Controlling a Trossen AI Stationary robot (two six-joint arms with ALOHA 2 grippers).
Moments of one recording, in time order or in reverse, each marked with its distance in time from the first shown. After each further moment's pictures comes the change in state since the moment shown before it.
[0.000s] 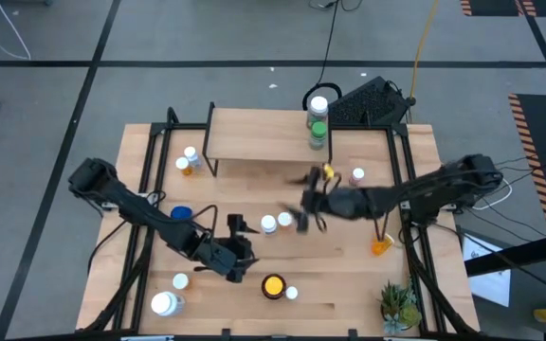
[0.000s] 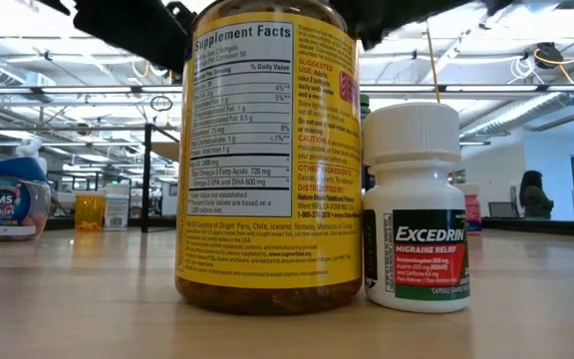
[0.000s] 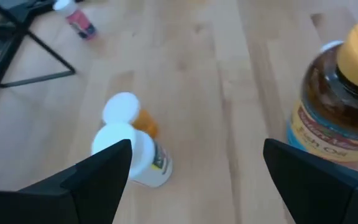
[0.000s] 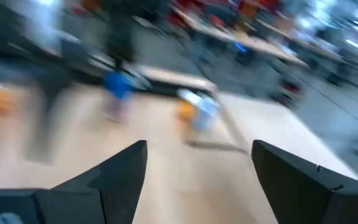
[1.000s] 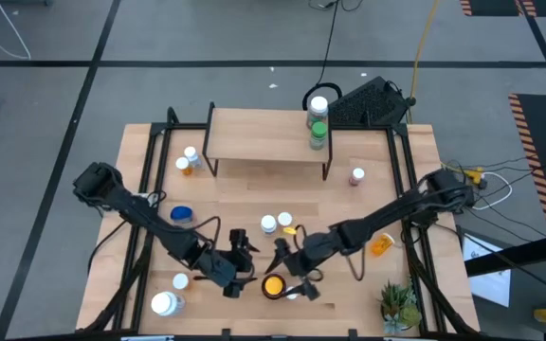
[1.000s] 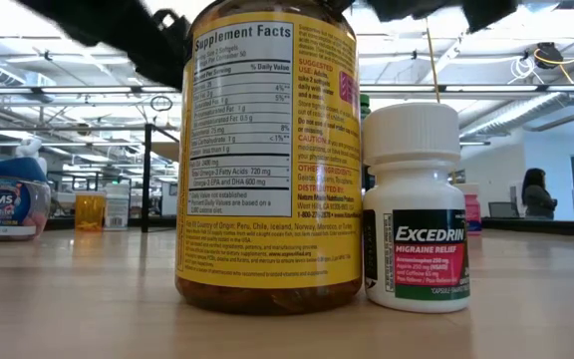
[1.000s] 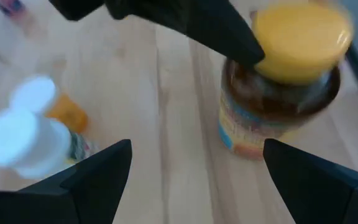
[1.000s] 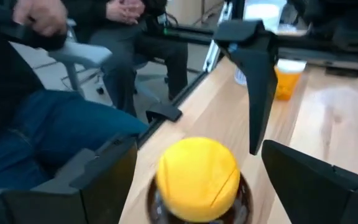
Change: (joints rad) left arm -0.059 0.075 -0.001 0.063 0.139 -0.123; right arm 0.242 0.374 0.172 0.102 -0.701 0.227
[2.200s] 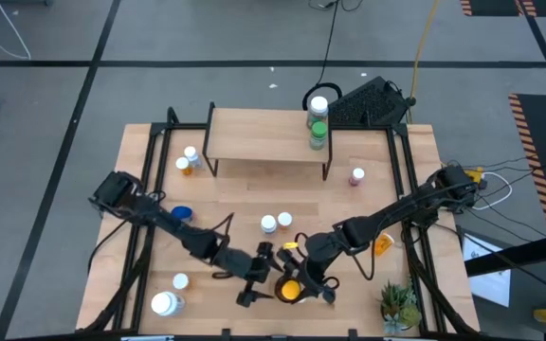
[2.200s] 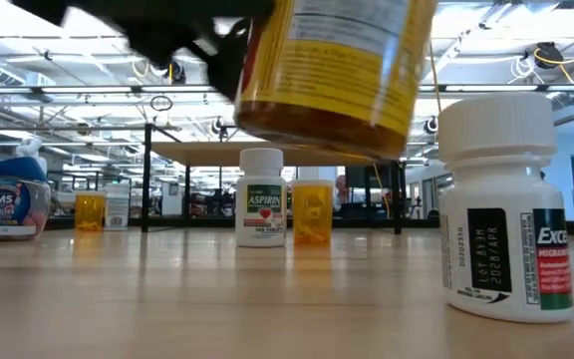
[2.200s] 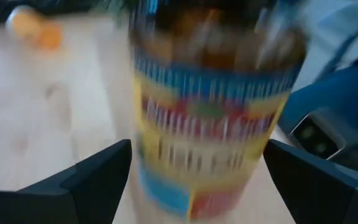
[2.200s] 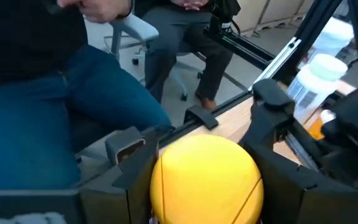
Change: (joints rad) left arm 0.111 0.184 0.000 0.518 0.391 0.233; right arm 0.019 -0.112 0.066 -0.233 -0.165 -0.357
